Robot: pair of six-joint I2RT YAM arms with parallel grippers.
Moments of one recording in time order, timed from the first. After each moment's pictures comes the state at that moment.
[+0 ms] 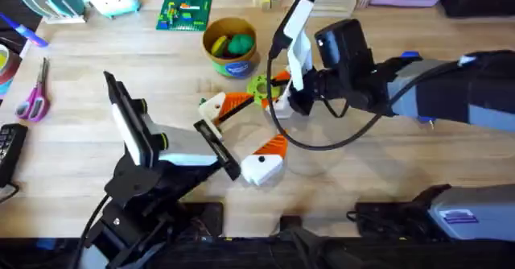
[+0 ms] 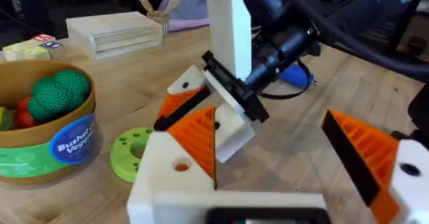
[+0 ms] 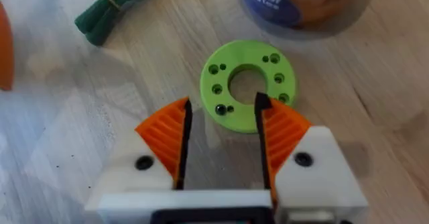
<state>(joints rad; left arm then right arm) -0.62 0.00 0.01 -0.06 0.30 -0.16 0.55 1.57 0.74 0.01 -0.43 -0.39</state>
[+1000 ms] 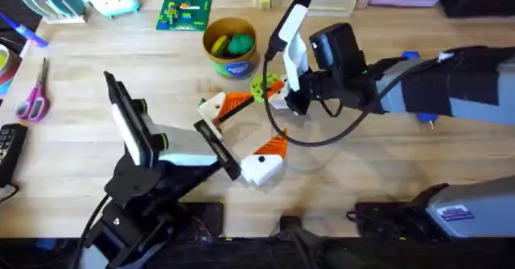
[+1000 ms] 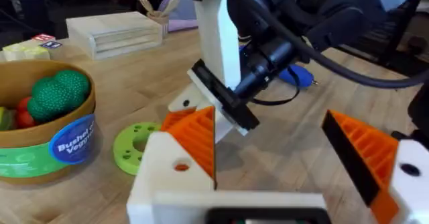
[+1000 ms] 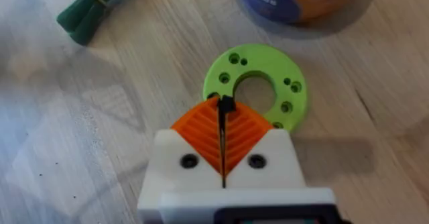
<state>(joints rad) -0.62 0.00 0.01 -0.06 0.29 -0.16 0.55 1.64 0.75 0.05 -0.42 -0.40</state>
